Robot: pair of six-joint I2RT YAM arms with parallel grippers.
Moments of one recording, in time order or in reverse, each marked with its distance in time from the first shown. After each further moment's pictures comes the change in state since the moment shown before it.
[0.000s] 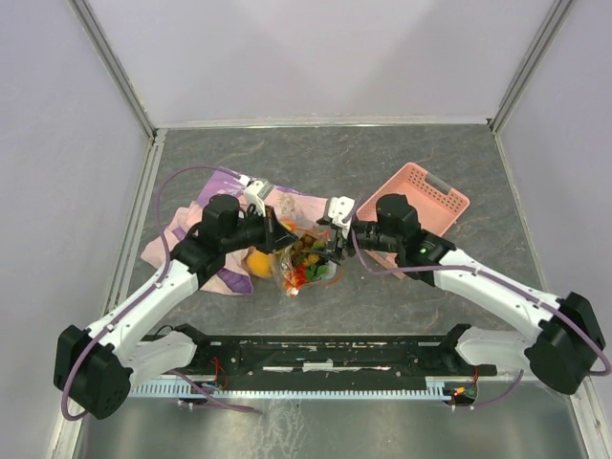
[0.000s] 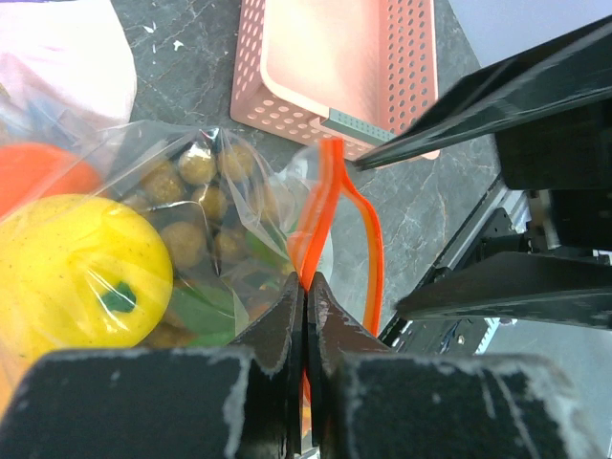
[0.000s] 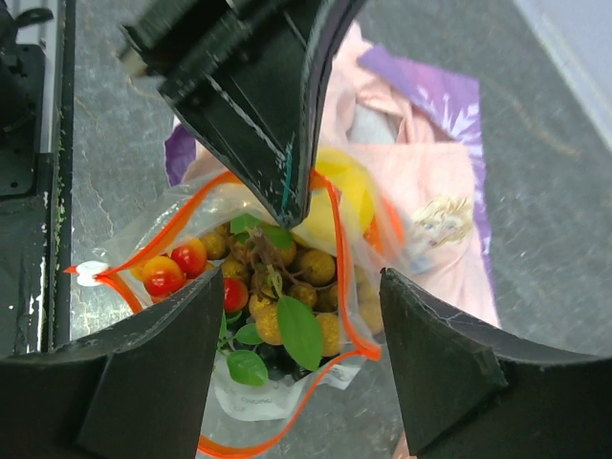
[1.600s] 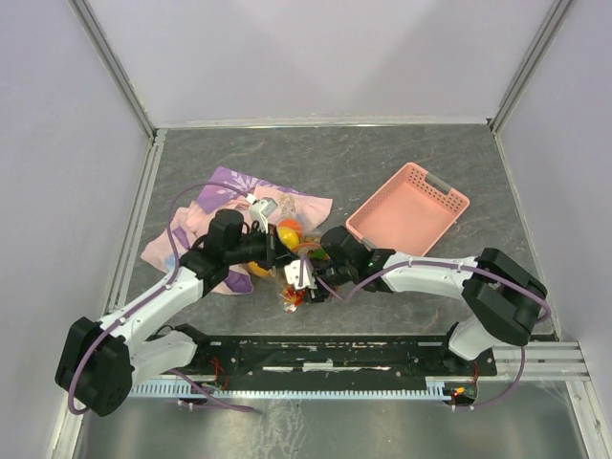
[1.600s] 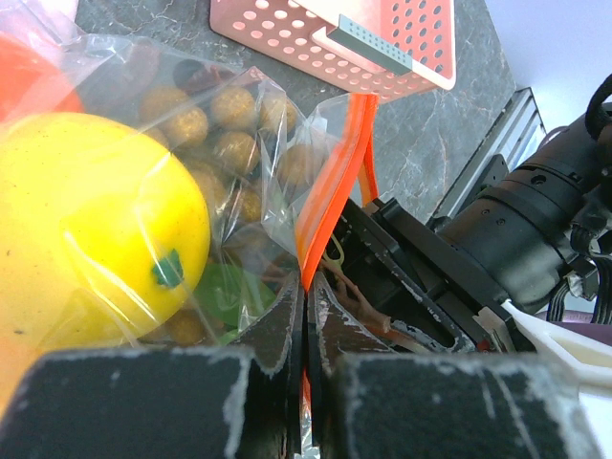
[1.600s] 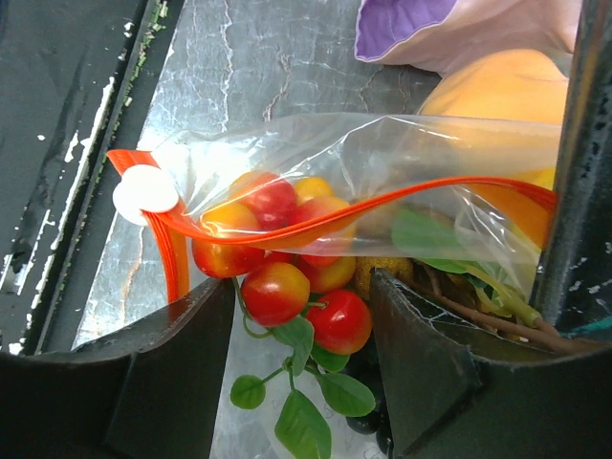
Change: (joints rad) left arm 0.001 0.026 -0.159 0.095 0.103 -0.017; right arm 0.198 0.331 -0.036 -0.042 -0.058 -0.380
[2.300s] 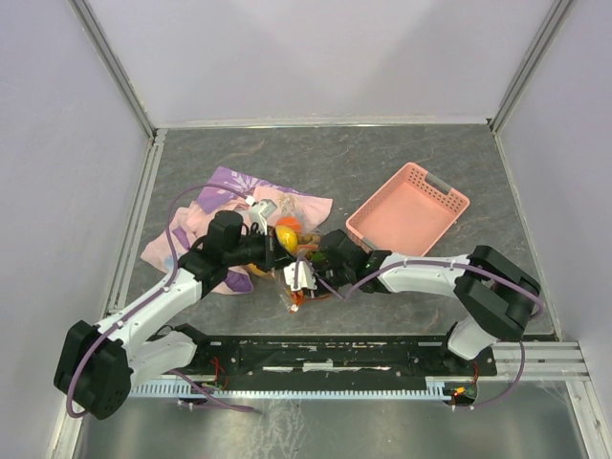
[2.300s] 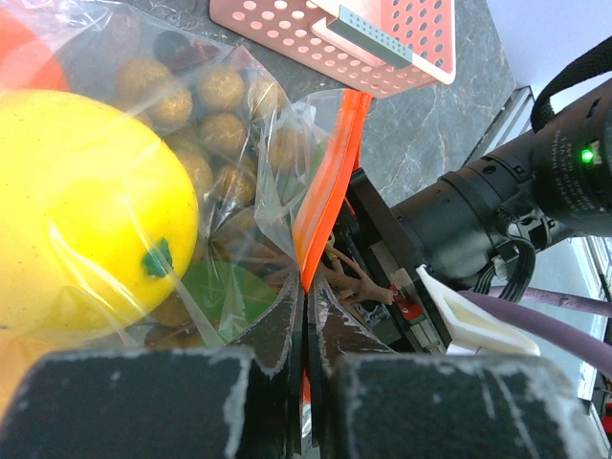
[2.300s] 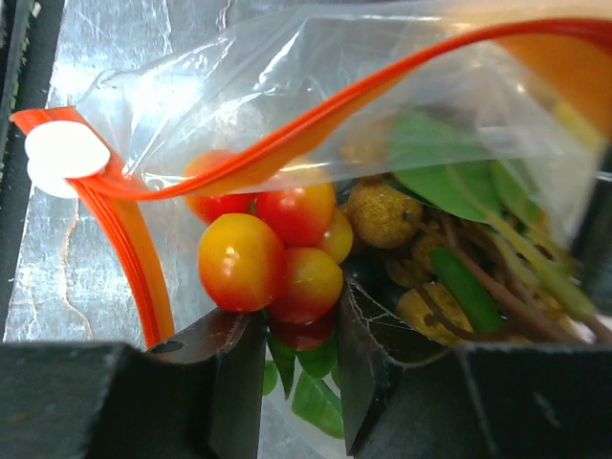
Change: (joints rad) left arm 0.001 -0.022 -0.006 -0.026 -0.003 -0.006; right arm 0.006 0.051 -0.001 -0.040 0.155 -0.034
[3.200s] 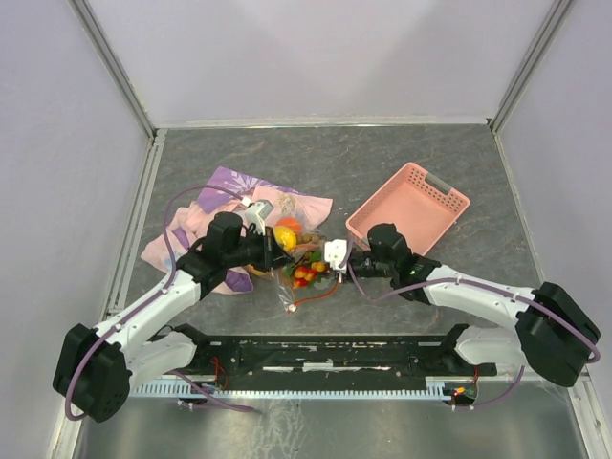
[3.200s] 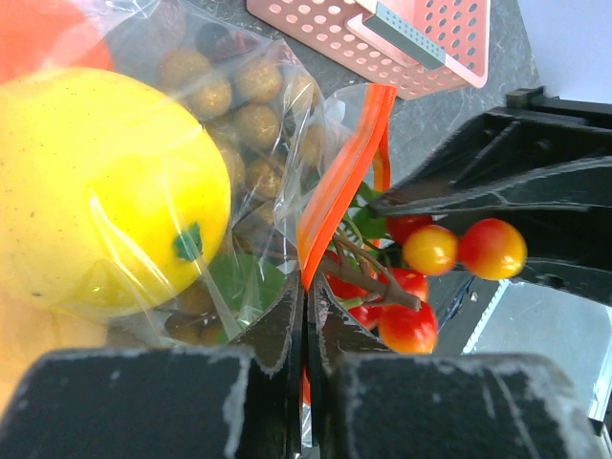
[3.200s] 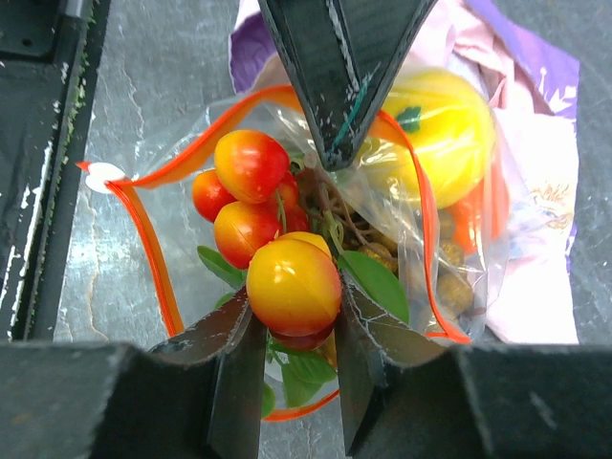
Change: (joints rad) left arm 0.000 -0.022 -0.004 -0.047 -0.078 0.000; right arm -0.143 -0.365 -0.226 0.278 -0.150 0.221
